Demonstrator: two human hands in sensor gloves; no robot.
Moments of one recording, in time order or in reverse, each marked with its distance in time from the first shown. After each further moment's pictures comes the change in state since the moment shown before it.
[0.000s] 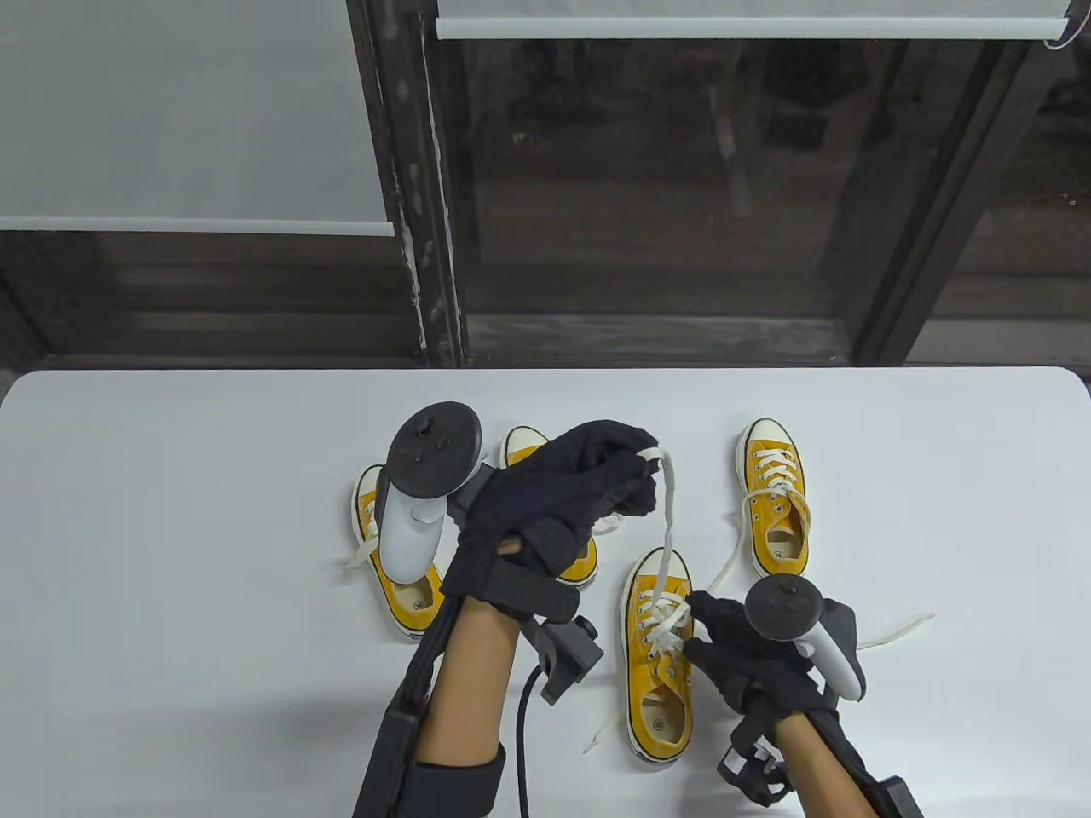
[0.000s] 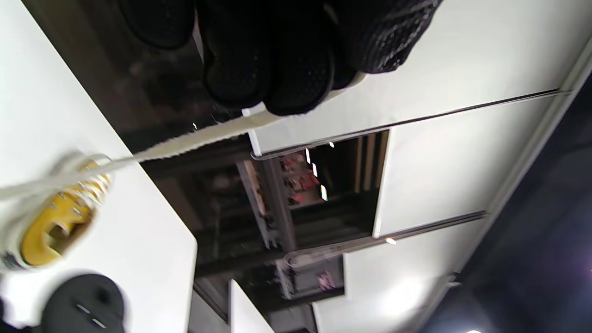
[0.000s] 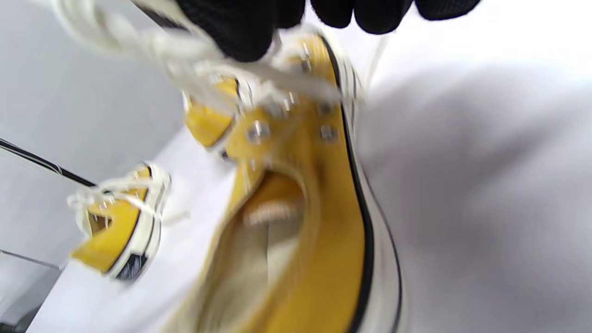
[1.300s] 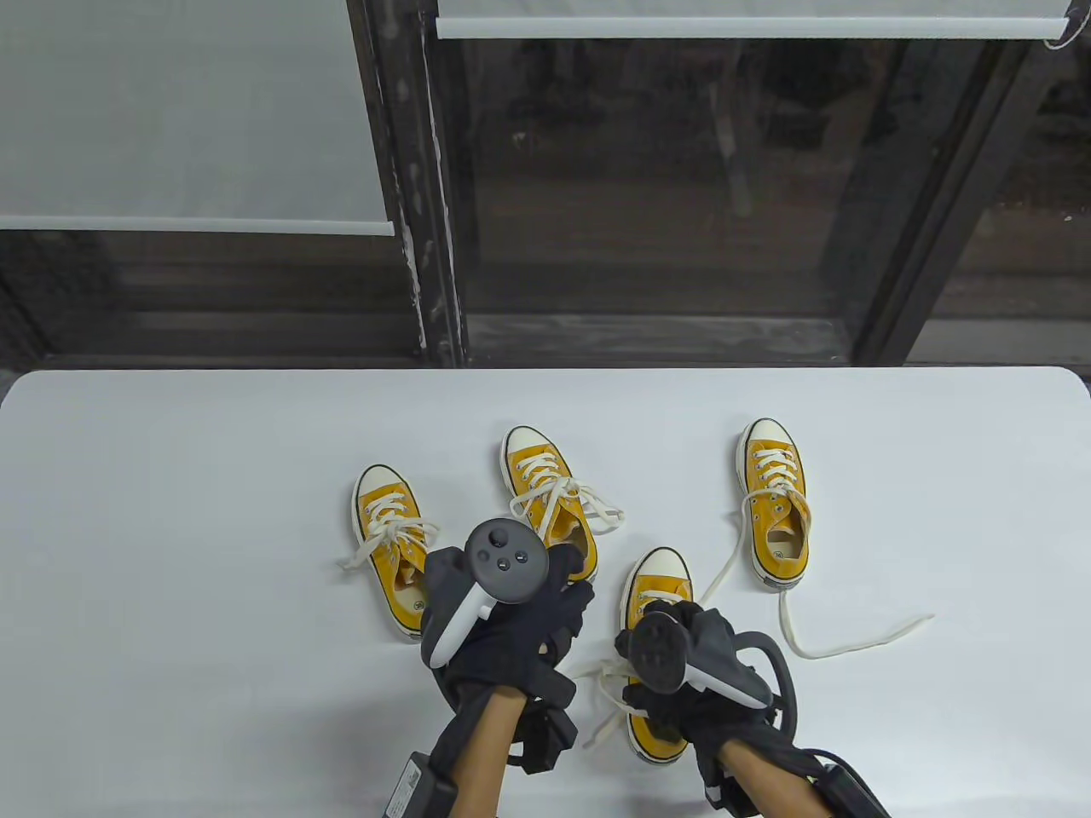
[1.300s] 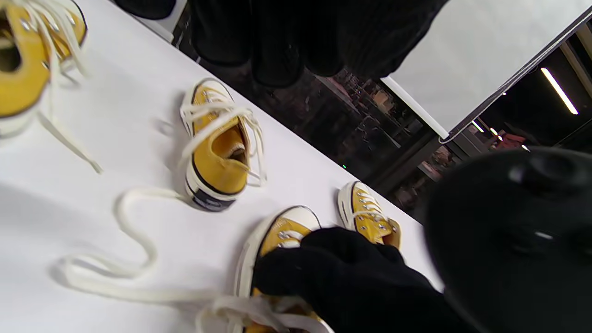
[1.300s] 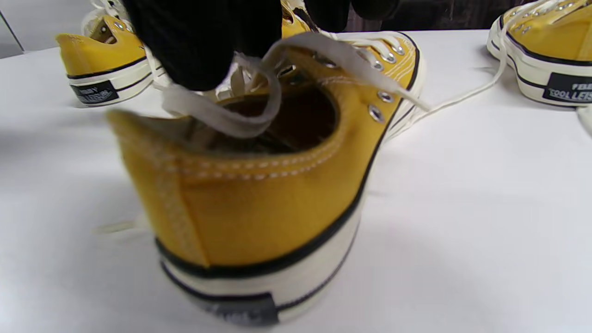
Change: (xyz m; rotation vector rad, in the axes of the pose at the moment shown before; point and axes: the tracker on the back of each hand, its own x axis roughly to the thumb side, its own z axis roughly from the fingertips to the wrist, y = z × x) left_hand -0.132 -0.035 0.016 0.063 0.428 -0.605; right_hand 0.070 0.066 0.004 -0.015 -0.158 0.727
